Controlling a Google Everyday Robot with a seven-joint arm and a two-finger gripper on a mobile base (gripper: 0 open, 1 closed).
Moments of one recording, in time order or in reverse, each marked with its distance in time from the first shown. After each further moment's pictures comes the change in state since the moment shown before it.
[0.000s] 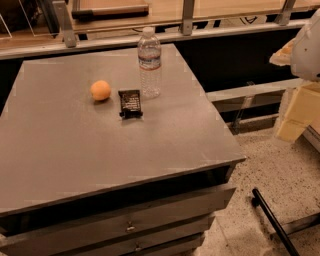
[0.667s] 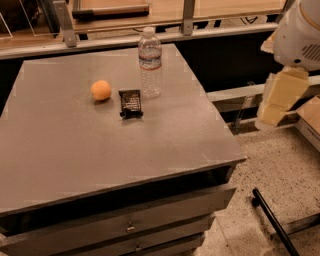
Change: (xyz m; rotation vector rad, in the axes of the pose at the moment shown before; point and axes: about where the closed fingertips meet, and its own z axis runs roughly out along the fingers) arm -0.020 -0.027 0.004 0.052 0.032 0.011
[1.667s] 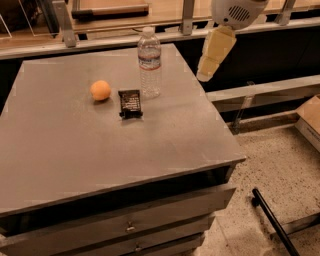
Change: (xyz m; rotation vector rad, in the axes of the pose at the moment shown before) arm -0.116 -0.094 0.026 0.085 -0.187 -0.068
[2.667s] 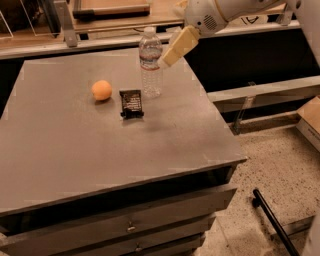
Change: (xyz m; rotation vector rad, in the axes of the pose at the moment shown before) arm -0.089 -0.031 0.061 -0.128 -0.582 0.003
